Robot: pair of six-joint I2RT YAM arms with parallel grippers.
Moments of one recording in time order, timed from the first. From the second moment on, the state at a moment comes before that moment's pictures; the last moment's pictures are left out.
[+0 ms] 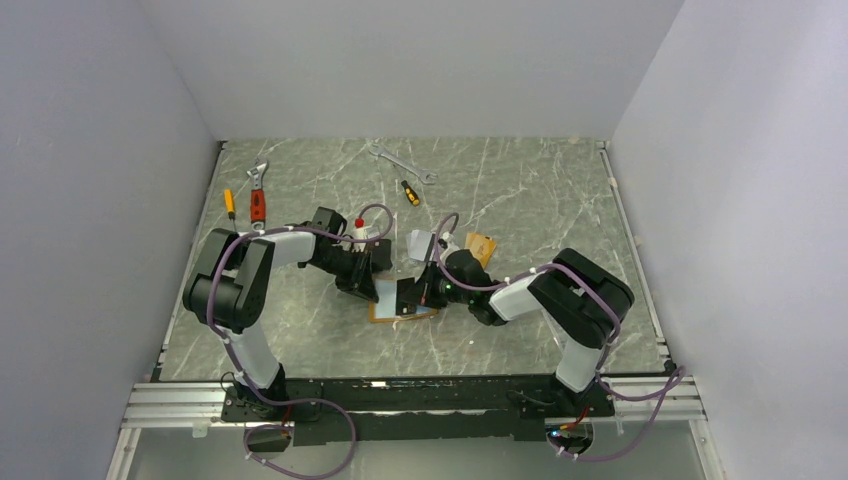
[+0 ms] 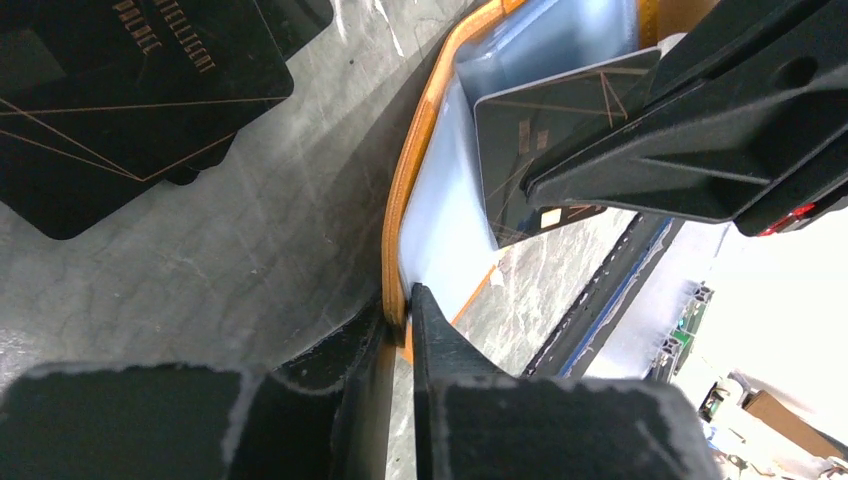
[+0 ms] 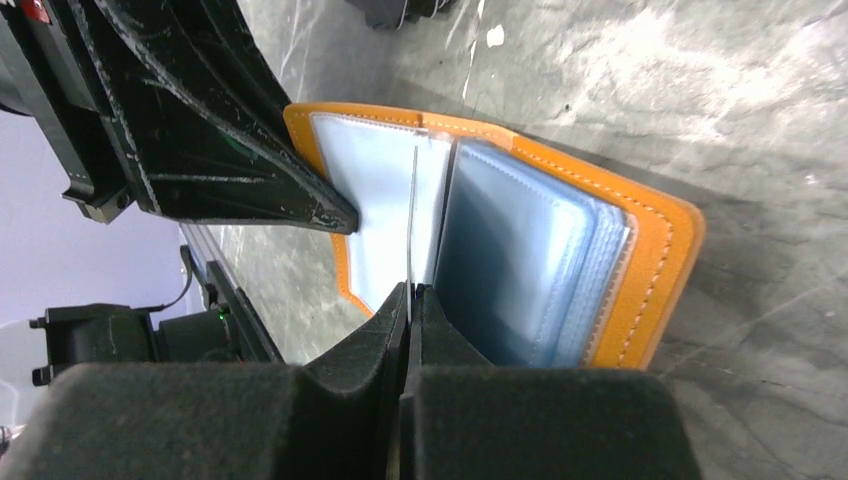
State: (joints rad) left arm -0.30 1.78 0.90 -0.44 0.78 -0.02; right arm 0.79 1.76 0.56 0.68 -0.28 0.97
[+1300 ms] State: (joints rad) left arm -0.30 1.77 0.90 -0.44 0.78 -0.02; right arm 0.82 1.63 0.62 0.34 -0.13 0.97
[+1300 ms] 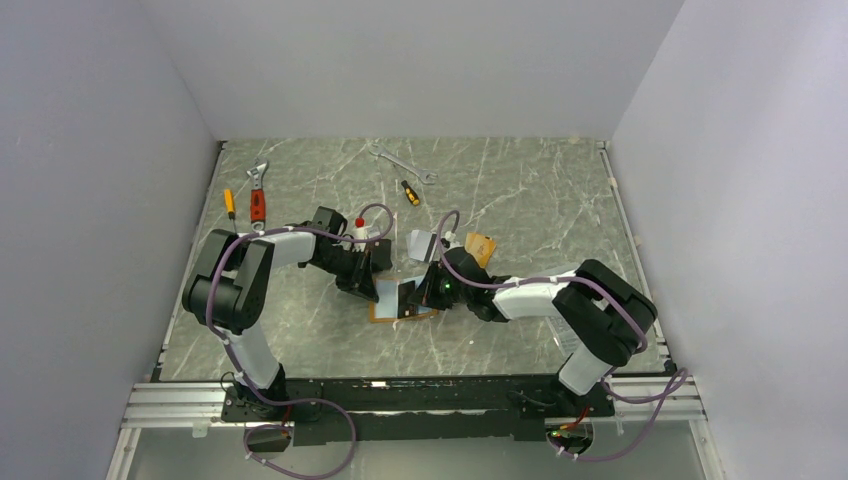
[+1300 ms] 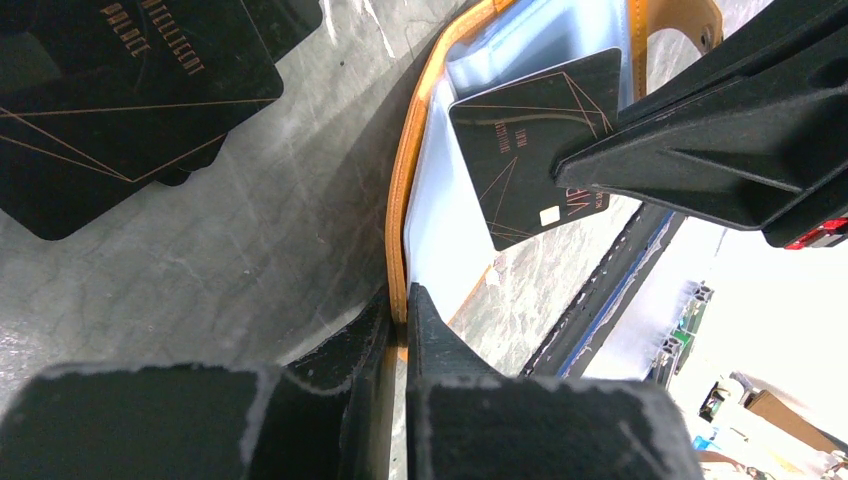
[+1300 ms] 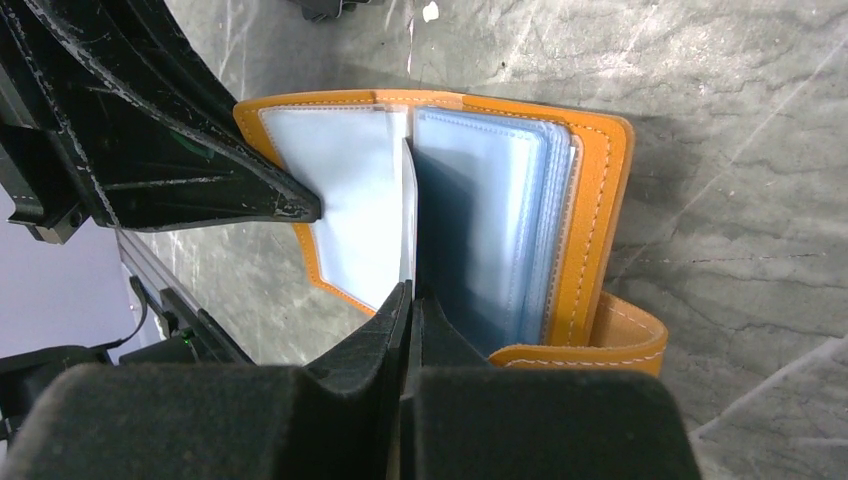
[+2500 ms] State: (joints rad) left arm -0.30 1.77 0.90 -0.46 0.75 -0.02; right arm 0.81 1.75 0.66 0.45 -0.19 0.97
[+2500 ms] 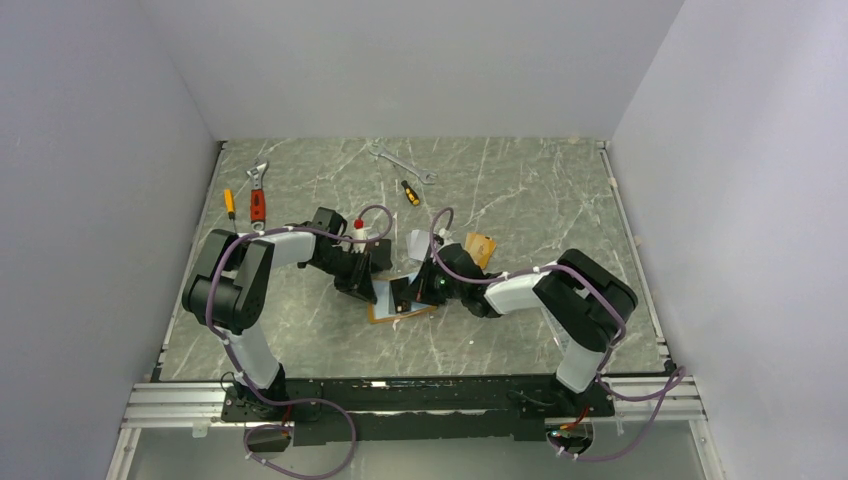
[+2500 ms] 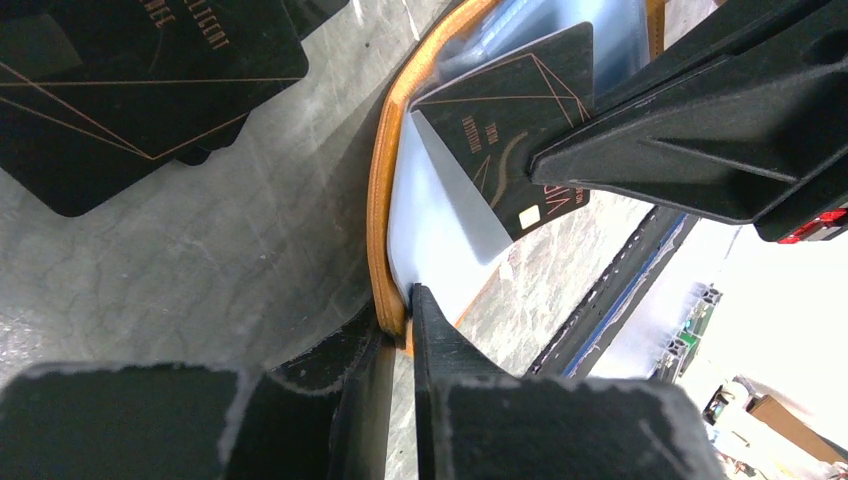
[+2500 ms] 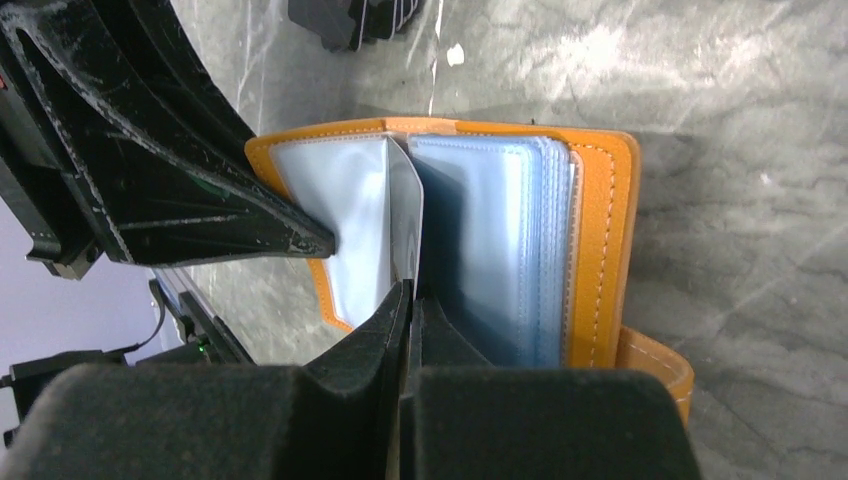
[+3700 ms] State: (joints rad) left arm -0.32 1.79 0.92 -0.48 0.82 -0.01; right arm 0.81 1.78 0.73 0.38 -0.33 0.87
